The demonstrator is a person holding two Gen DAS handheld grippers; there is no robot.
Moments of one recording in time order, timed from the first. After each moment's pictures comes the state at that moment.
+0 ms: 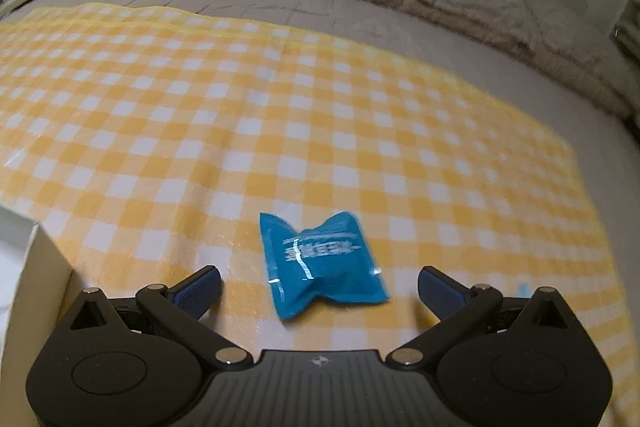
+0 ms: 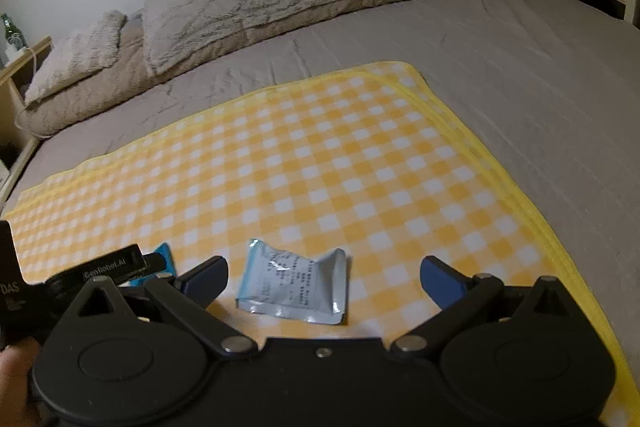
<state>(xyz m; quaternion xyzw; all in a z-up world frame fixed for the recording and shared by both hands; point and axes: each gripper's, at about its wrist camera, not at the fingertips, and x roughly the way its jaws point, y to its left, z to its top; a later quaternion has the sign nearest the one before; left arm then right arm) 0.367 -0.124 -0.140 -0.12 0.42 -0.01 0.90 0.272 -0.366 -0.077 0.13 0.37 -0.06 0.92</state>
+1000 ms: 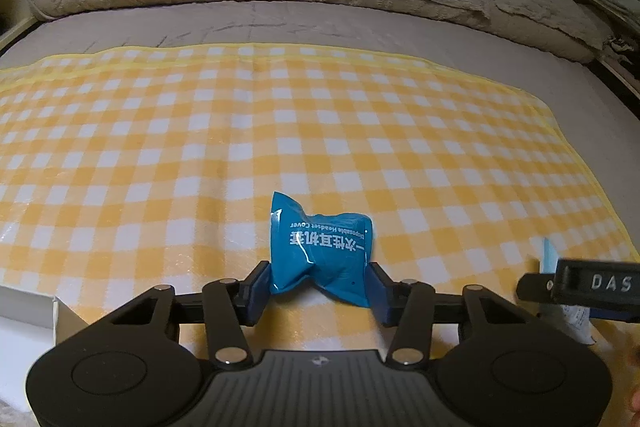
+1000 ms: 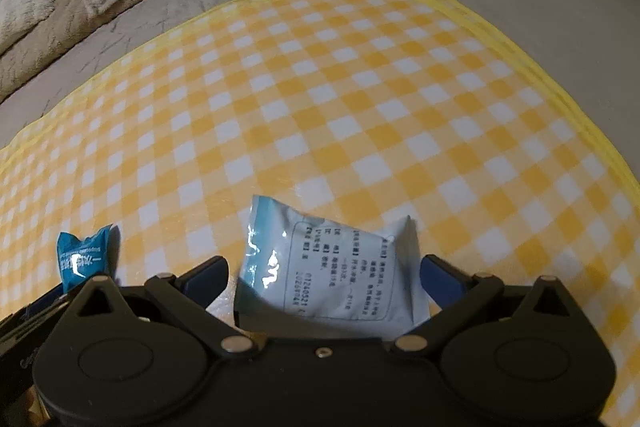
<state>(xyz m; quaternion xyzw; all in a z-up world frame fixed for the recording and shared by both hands) 0.373 -0.106 -0.135 -0.05 0.41 -0.08 0.91 0.360 -0.317 -0.156 0.14 0.47 -0.12 0.86</state>
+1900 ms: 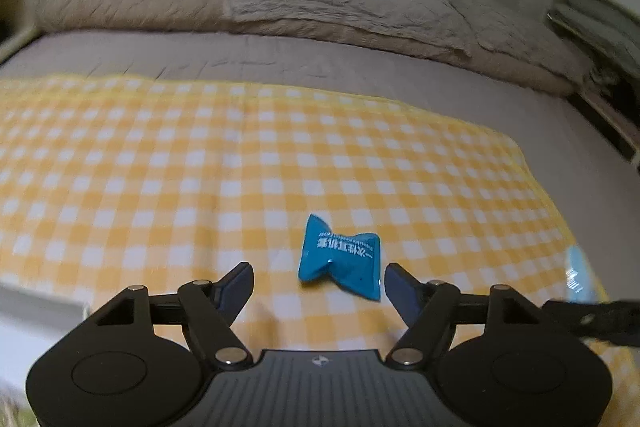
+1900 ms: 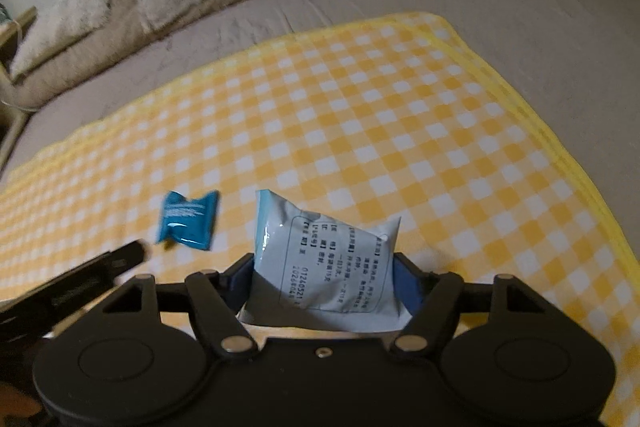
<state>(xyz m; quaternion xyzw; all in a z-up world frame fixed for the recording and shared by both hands) 0.350 -0.107 -0.098 -0.07 0.37 -0.10 0.92 0.307 -0.314 -0.088 0.13 0.43 -0.05 0.89</state>
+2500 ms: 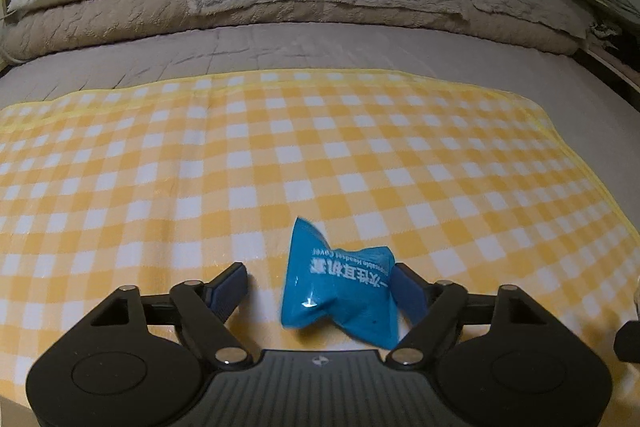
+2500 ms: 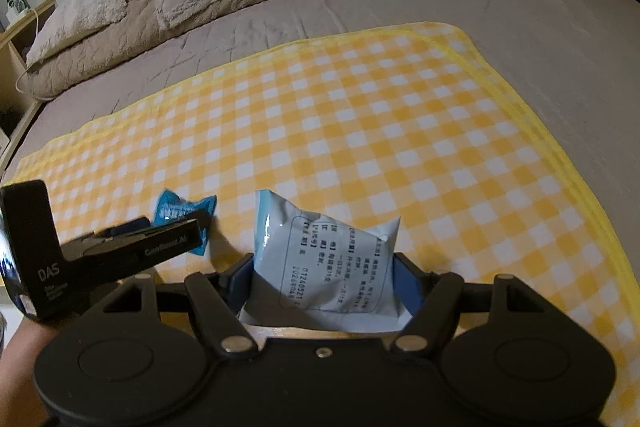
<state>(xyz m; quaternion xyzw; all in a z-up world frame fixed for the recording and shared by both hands) 0.407 -0.141 -0.144 -0.01 0.37 -0.10 0.92 0.320 -0.329 -0.099 0.11 0.43 -0.03 0.89</state>
